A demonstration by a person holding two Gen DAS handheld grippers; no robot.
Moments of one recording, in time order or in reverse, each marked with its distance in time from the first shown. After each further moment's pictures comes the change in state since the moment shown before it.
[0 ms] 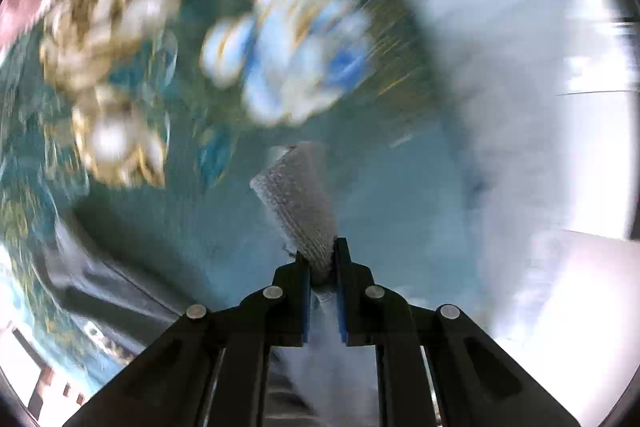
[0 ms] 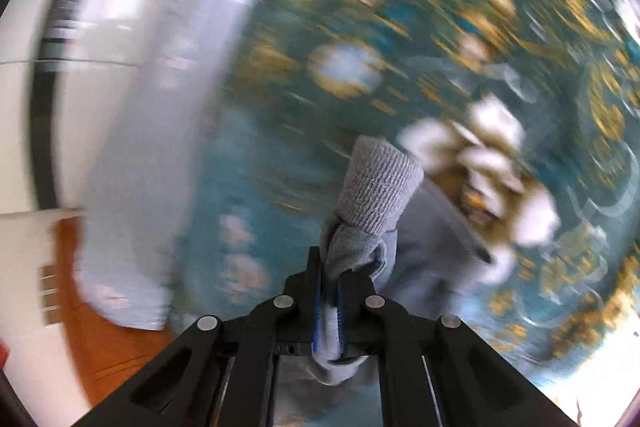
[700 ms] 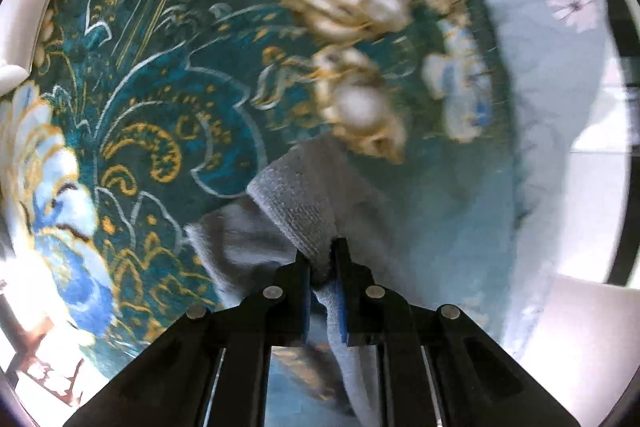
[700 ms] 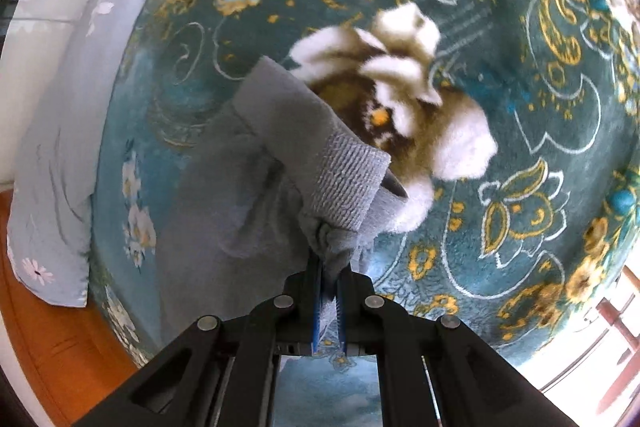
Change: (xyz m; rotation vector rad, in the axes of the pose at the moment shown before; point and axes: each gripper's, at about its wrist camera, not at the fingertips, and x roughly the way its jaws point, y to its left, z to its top) left arm -0.007 0.242 -0.075 -0.185 -0.017 0.053; right arm 0.057 -0.068 -0.049 -0.006 0.166 -0.382
